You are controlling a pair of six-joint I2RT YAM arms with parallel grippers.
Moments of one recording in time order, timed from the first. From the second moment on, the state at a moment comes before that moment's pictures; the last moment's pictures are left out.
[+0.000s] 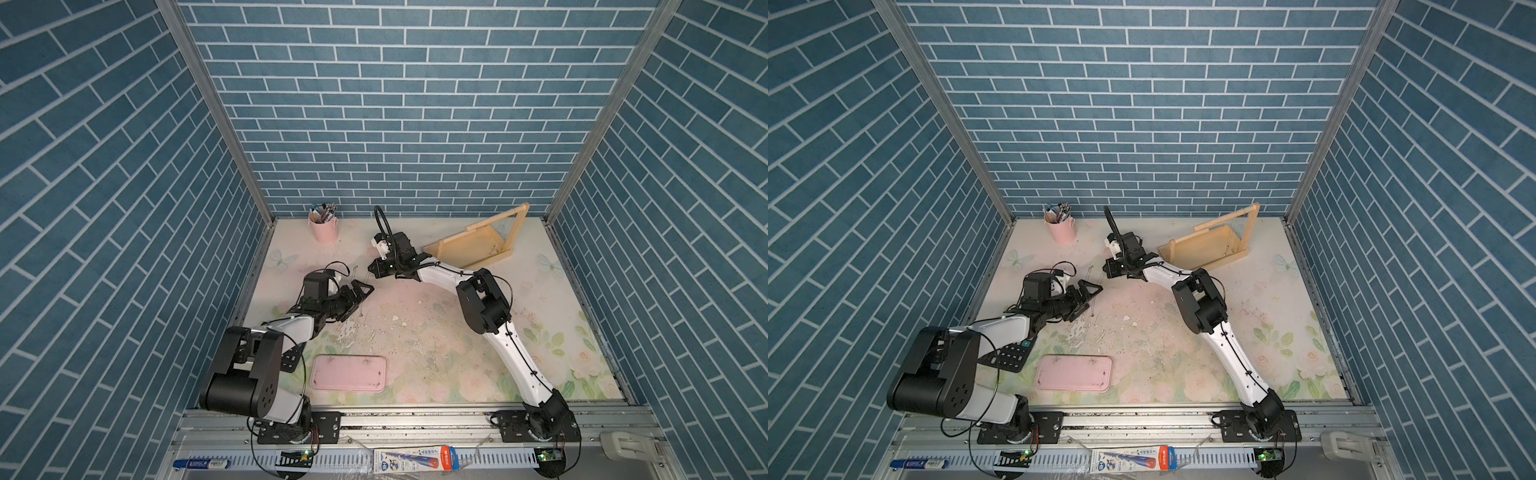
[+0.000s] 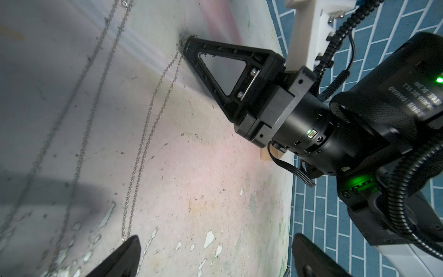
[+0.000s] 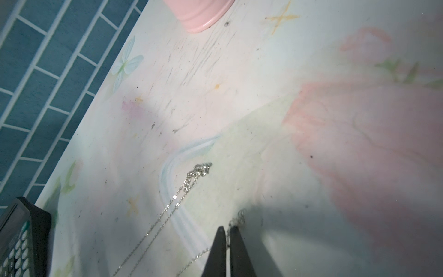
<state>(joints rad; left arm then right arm) -0.15 1.47 0.54 0.26 0.60 -0.88 0.74 2.60 2.09 -0.17 -0.42 0.35</state>
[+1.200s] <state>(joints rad) -0.15 1.47 0.54 0.26 0.60 -0.88 0.74 2.61 2.13 -0.20 -0.43 0.34</state>
